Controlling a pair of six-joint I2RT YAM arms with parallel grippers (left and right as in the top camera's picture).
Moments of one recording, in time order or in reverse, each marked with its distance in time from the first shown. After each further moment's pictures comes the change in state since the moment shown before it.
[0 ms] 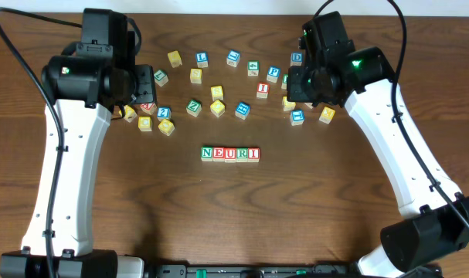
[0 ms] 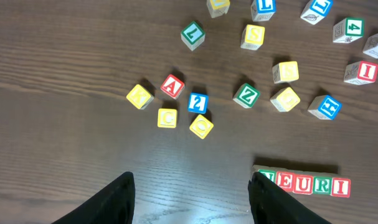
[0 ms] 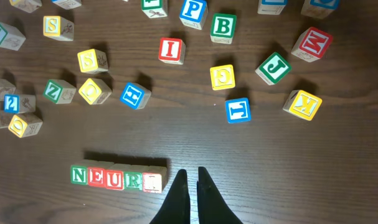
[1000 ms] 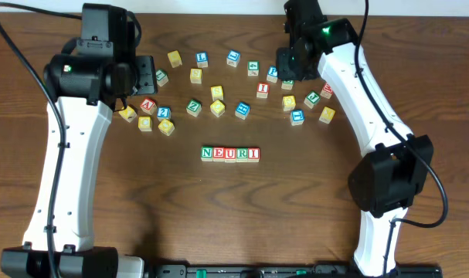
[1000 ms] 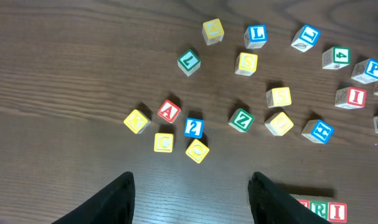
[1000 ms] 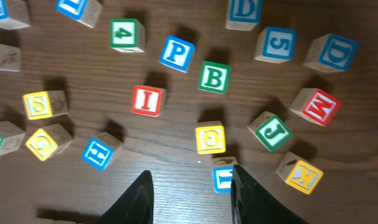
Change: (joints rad) left arm 0.000 0.017 0.000 0.091 0.000 0.000; right arm -0.035 0.367 0.315 -0.027 0.059 -0.097
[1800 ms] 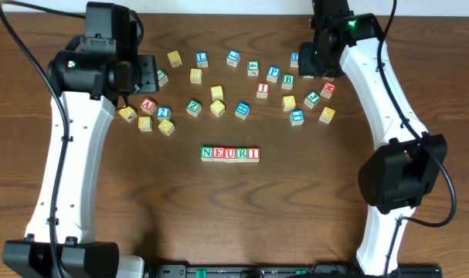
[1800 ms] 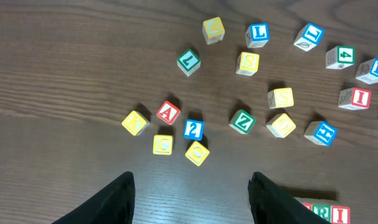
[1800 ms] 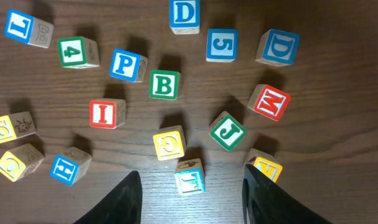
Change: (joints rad) left arm 0.000 0.021 0.000 0.015 0.000 0.000; right arm -0.101 0.000 0.003 -0.020 -0.015 0.008
